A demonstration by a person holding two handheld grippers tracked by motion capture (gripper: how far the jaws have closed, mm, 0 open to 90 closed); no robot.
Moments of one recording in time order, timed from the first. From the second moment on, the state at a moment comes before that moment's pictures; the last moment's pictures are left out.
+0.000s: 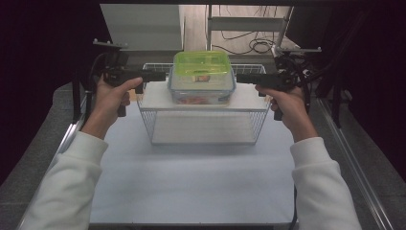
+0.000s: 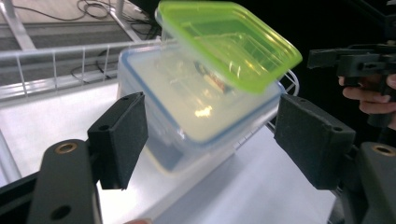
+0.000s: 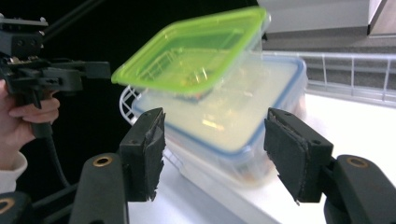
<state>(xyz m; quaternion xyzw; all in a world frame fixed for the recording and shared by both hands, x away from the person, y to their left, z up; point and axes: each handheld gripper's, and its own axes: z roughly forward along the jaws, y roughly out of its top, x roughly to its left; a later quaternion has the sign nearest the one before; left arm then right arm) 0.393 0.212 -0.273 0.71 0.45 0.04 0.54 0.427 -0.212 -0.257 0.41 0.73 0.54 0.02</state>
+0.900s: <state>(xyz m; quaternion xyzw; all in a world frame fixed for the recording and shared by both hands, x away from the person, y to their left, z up) 0.296 0.213 -0.368 0.76 0.41 0.03 0.51 0.358 -0.249 -0.358 0.39 0.77 0.50 -0.01</state>
